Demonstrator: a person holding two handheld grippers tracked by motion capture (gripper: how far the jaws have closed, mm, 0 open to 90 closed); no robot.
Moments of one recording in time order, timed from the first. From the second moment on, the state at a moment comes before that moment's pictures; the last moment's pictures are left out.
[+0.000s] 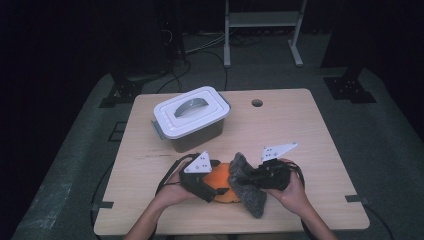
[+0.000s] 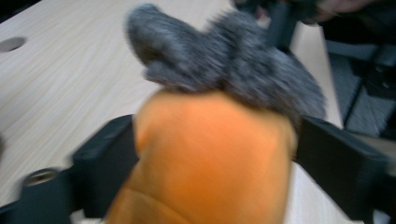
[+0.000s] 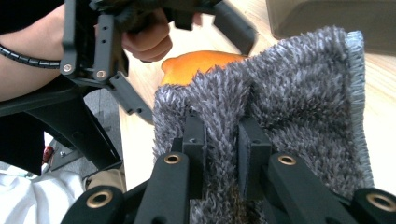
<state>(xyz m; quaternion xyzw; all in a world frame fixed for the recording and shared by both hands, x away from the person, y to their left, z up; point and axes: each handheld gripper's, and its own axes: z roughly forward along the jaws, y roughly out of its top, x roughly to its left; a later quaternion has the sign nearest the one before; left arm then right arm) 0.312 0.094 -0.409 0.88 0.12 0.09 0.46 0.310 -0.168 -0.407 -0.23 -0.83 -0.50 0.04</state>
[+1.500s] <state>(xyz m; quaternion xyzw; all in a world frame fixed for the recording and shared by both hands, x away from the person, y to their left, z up) 0.317 0.102 -0.419 0.86 0.14 0.05 0.48 0.320 -0.193 -0.417 -0.27 -0.84 -0.47 0.03</state>
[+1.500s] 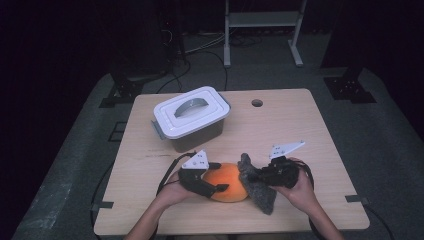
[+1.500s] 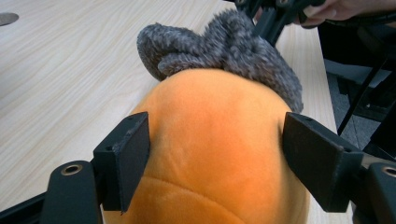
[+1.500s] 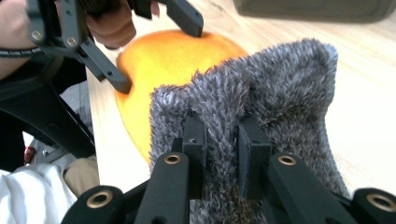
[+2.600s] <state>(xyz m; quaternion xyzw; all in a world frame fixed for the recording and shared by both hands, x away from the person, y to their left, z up) 0.319 0.120 -0.424 0.86 0.13 0.08 0.49 0.332 -0.194 -0.429 -0.30 -0.84 -0.44 0.03</state>
